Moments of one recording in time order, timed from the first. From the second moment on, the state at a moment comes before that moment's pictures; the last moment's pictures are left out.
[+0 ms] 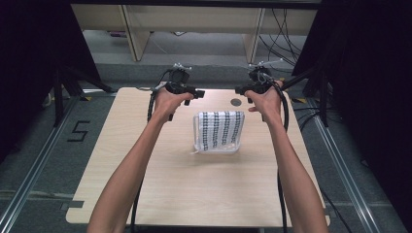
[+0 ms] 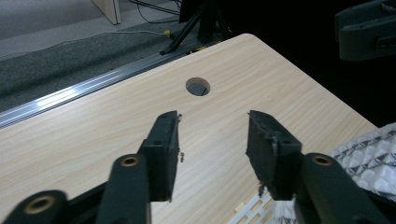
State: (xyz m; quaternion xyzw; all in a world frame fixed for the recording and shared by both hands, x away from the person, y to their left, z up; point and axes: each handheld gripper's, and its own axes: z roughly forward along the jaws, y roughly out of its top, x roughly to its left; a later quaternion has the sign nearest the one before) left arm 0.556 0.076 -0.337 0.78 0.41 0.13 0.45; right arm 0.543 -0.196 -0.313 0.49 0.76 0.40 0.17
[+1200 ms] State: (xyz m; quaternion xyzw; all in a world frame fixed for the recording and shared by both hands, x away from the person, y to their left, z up) left arm 0.527 0.099 -0.330 0.77 0.43 0.13 0.45; right arm 0.517 -0.203 -0.310 0.48 0.75 0.42 0.17
